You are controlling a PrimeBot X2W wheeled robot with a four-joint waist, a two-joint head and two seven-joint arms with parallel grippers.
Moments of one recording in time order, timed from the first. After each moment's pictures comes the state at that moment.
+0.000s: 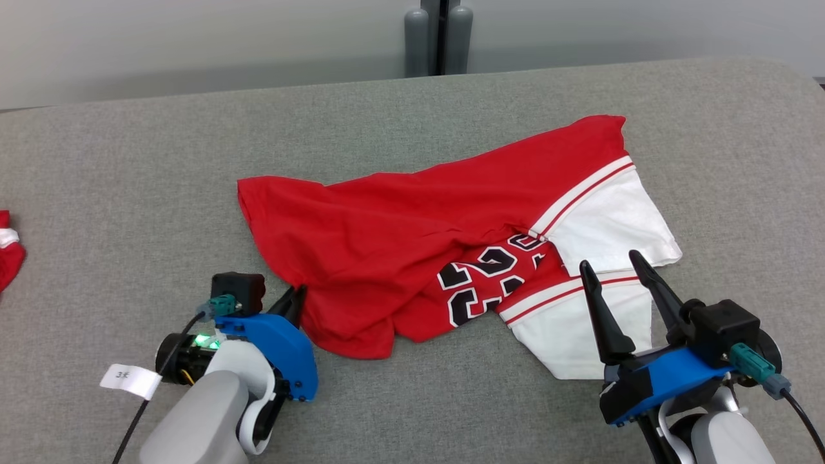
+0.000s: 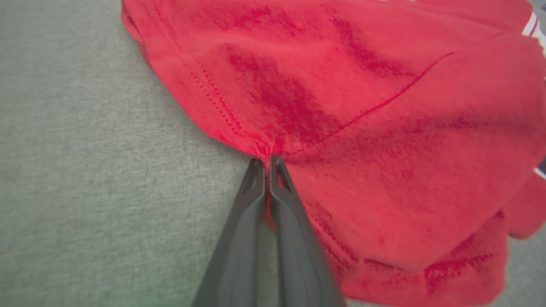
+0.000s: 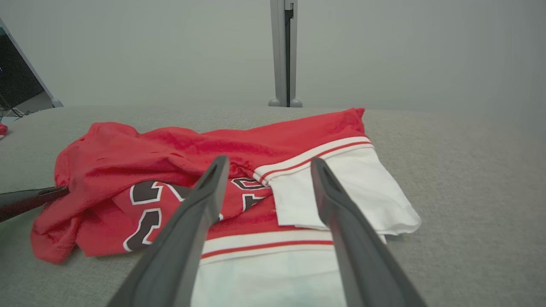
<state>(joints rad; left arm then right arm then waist) -0.48 0.24 -0.62 0.69 -0.65 0.01 0.03 -0.14 -0.05 0.07 0.08 0.11 0.13 -0.05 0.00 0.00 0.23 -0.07</state>
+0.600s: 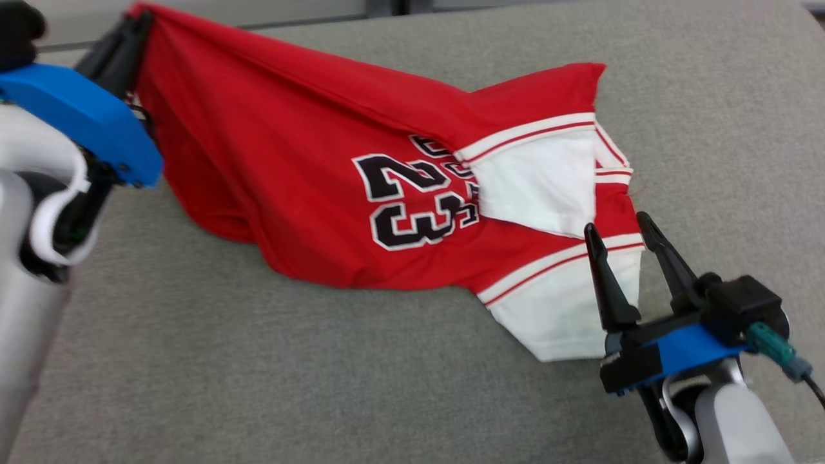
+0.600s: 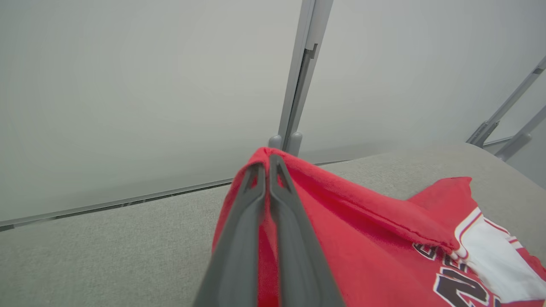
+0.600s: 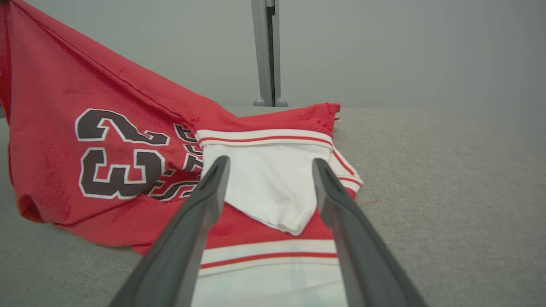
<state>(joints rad) -0.79 0.53 -0.42 0.24 -0.75 0.00 0.28 -0.19 -0.05 0.07 0.03 0.13 0.13 -0.07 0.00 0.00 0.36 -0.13</state>
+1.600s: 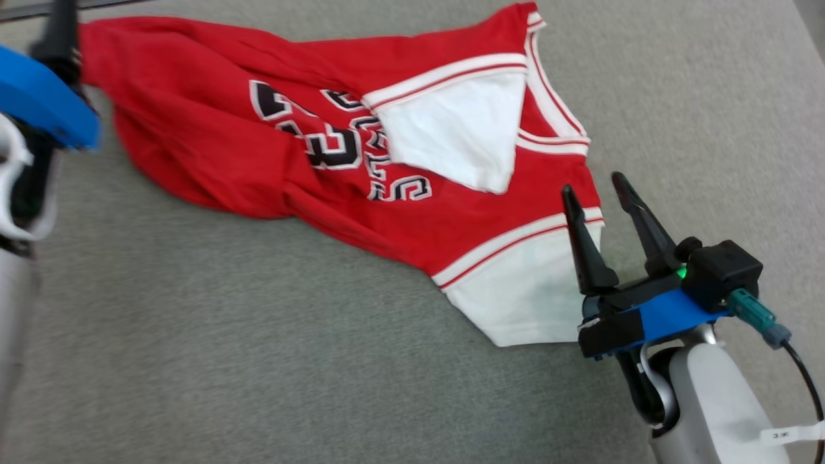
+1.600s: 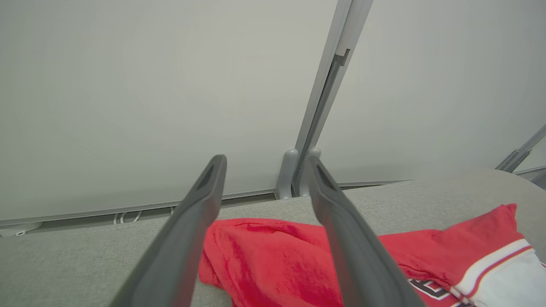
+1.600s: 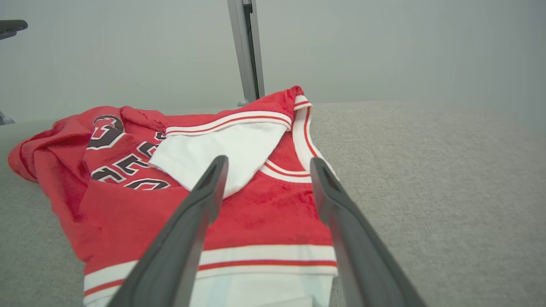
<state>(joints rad) -0.88 0.55 -0.37 0.42 -0.72 -0.02 0.11 -0.34 -0.05 0.13 0.19 0.19 0.13 -0.19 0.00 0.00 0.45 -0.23</state>
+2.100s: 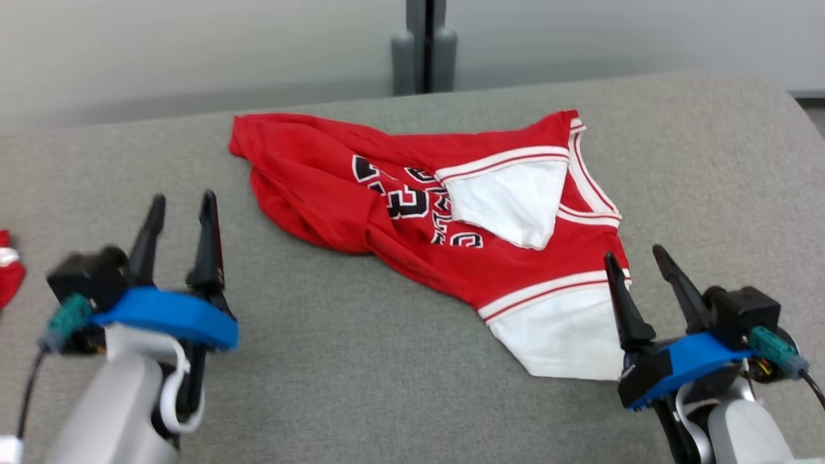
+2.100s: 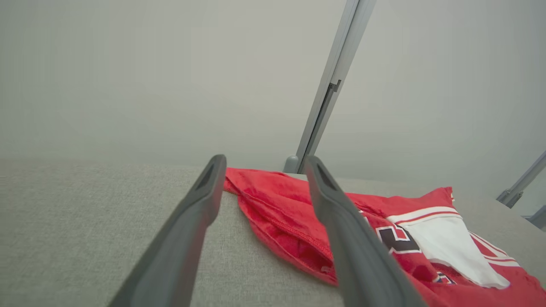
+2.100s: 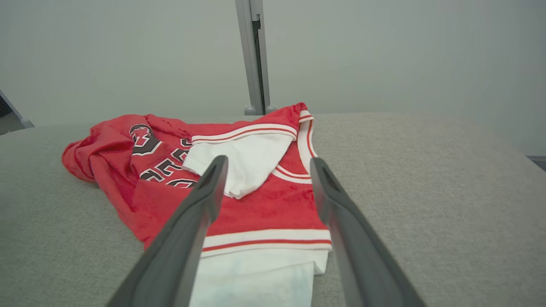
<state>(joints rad) -0.40 0.38 -0.39 0.36 -0.72 0.04 -0.24 -0.18 -0.05 0.00 0.16 0.14 0.13 -0.04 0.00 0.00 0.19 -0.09</state>
